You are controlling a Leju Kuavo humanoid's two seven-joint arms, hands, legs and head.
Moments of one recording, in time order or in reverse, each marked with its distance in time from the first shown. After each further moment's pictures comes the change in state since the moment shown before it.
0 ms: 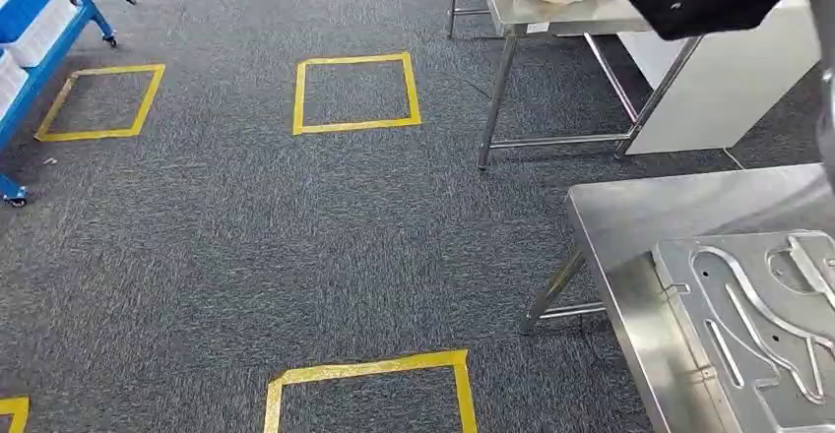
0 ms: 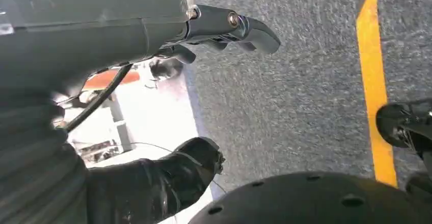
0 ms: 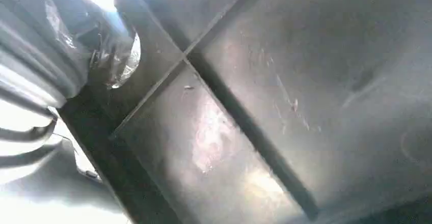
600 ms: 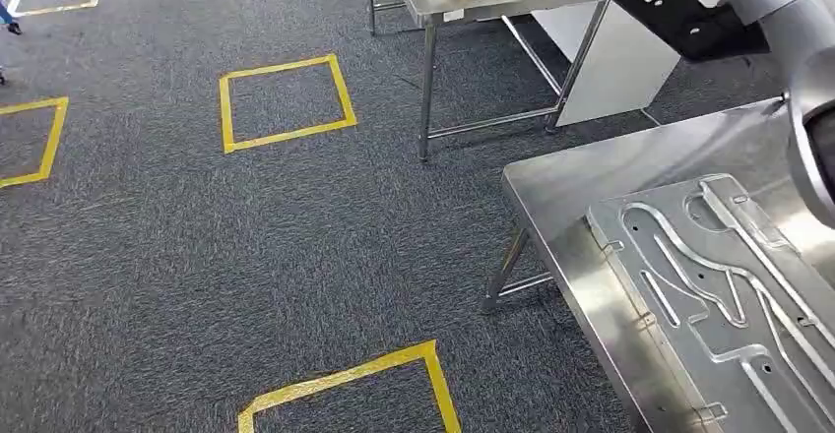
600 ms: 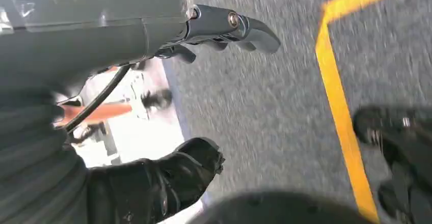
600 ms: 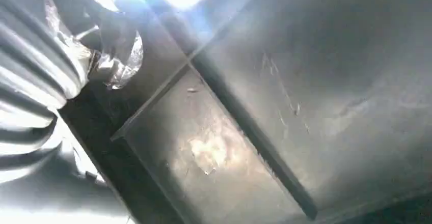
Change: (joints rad) left arm -0.001 0.000 0.026 0.000 0.016 0.028 -0.045; right arm 0.029 -0.031 0.039 0.064 0.108 0.034 -0.032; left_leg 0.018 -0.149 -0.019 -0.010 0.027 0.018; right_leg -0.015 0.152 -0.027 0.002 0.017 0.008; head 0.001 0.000
